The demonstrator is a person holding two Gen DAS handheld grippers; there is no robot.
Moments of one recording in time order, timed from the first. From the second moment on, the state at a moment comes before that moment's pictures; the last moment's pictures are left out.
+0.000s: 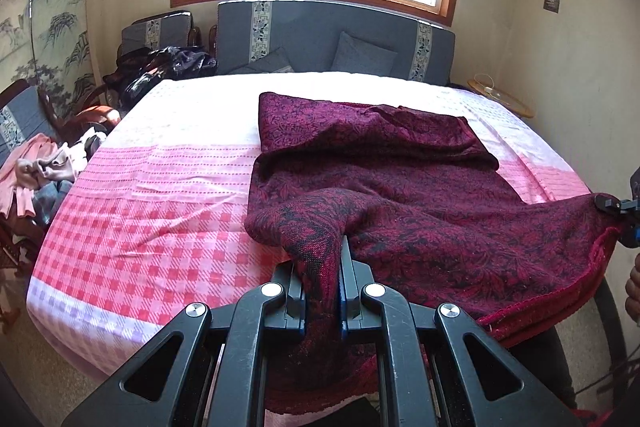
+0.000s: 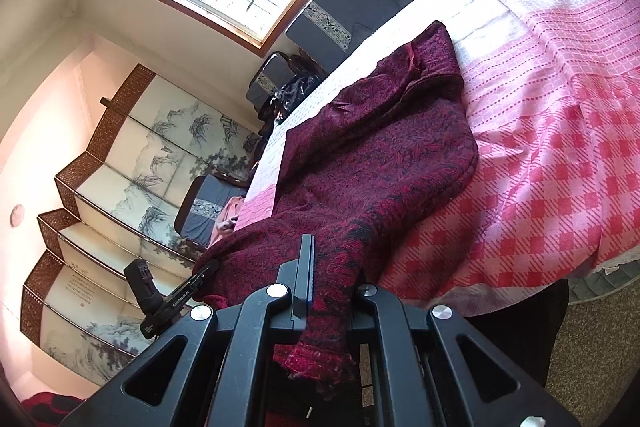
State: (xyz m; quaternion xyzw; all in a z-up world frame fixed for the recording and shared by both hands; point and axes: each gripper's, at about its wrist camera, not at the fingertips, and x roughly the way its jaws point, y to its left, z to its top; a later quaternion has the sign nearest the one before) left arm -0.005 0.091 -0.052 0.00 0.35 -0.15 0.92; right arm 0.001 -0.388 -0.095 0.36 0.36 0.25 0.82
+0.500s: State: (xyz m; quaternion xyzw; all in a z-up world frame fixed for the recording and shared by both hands) left arm 0.075 0.073 -0.036 -0.03 0.34 -0.14 0.93; right arm 0.081 -0.401 -0.069 0.34 0.36 0.25 0.83
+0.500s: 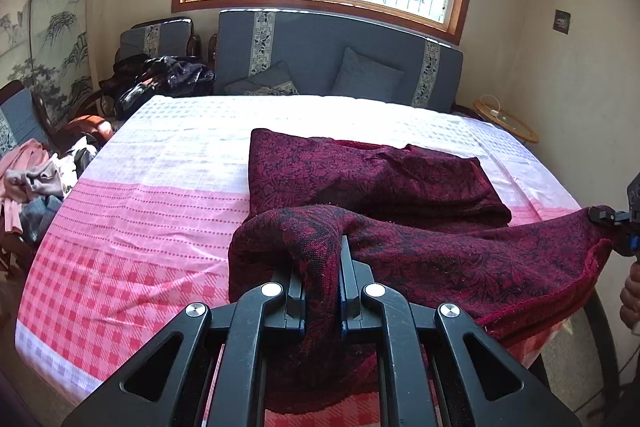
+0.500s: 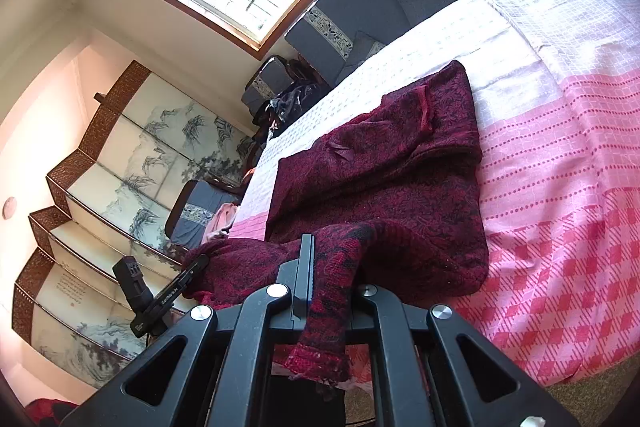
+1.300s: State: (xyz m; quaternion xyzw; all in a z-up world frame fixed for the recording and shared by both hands) left arm 0.135 0.065 -0.051 -0.05 0.37 -0.13 0.92; right arm 0.138 -0.412 -0.074 0.35 0.37 0.24 0.82
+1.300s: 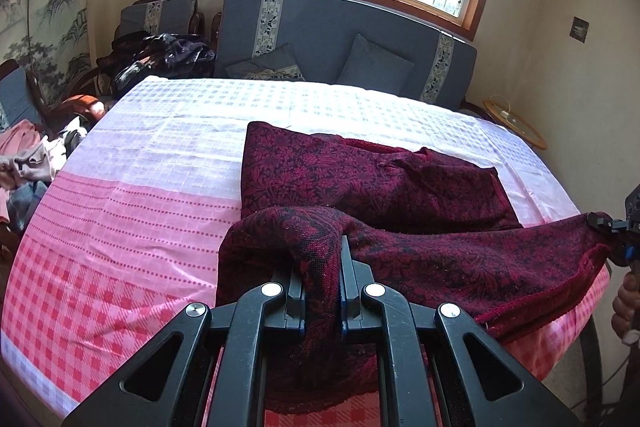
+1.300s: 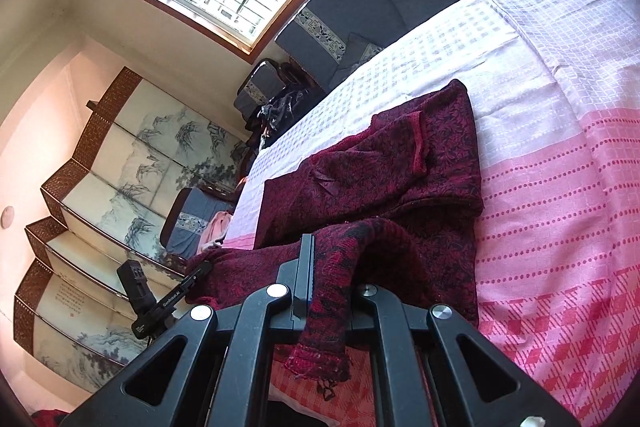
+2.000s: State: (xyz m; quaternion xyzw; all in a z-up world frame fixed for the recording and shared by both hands) left arm 0.205 0.063 -0.077 -0.08 0.41 -0.12 0.90; right arm 0.204 -0.425 -0.124 0.41 0.39 0.21 0.80
